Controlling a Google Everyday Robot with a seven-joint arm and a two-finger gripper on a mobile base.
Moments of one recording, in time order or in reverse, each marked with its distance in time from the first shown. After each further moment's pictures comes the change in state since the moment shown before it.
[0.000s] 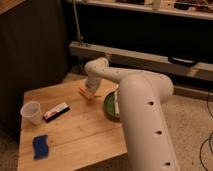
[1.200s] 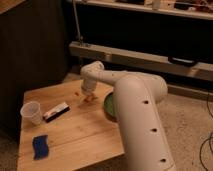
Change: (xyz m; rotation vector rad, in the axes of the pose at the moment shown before) arm -0.005 0.022 0.065 -0.010 0.016 -0.078
